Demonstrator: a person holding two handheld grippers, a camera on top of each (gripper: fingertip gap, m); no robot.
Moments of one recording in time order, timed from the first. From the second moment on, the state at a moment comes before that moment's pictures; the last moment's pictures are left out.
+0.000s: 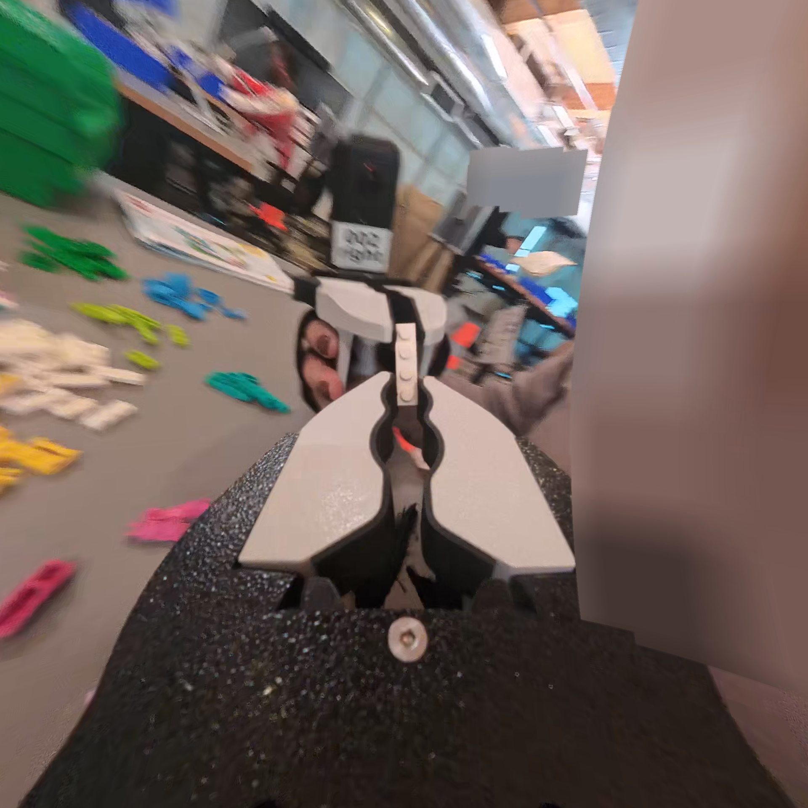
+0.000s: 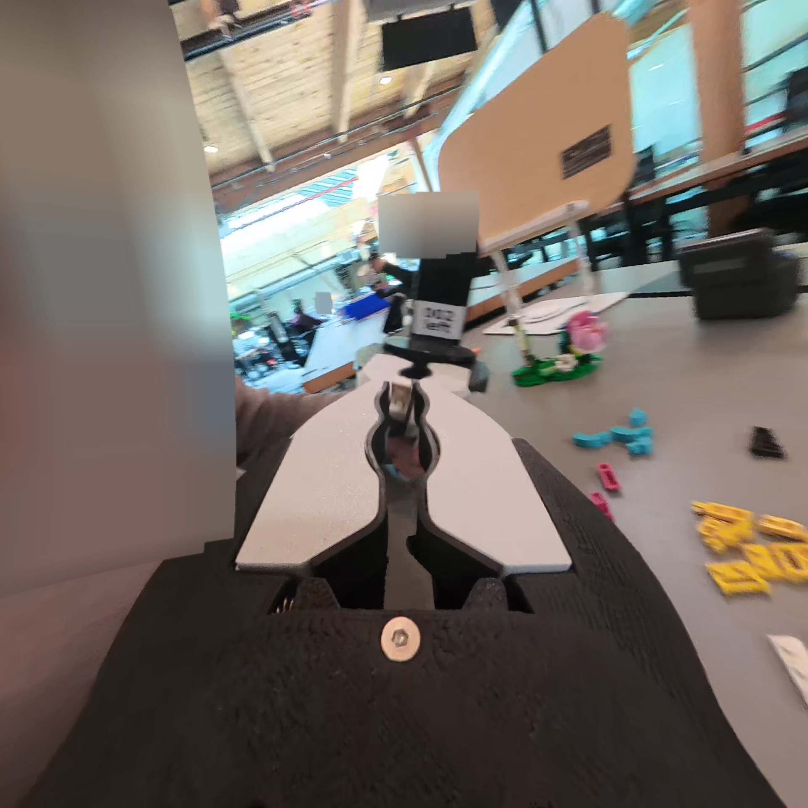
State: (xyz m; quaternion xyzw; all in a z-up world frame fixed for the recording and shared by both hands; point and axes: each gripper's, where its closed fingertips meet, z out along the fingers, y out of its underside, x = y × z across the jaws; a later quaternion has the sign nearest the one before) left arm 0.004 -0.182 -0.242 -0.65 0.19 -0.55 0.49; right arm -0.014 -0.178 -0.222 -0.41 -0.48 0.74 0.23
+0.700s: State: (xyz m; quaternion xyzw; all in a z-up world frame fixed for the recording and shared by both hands) left arm -0.002 -0.171 -0.265 -0.73 0.29 -0.31 0.54; right arm -0.026 -0.176 -0.242 -0.49 -0.49 0.69 0.22
